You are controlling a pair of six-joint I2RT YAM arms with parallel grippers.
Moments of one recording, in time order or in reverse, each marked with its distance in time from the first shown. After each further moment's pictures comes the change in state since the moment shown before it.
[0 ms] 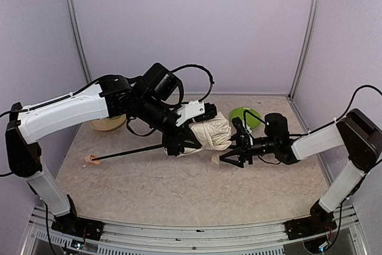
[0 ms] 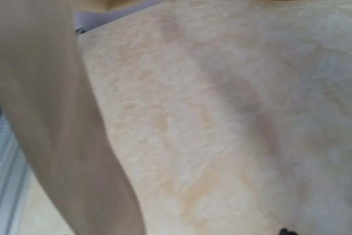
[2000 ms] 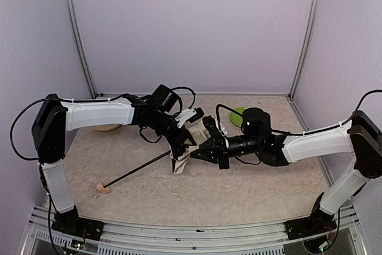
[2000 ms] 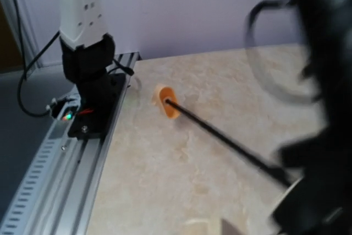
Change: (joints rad) left arm 0.253 0.188 -0.175 0.321 0.049 -0.284; right arm 0.370 -0.049 0.203 -0.074 0.195 -0.010
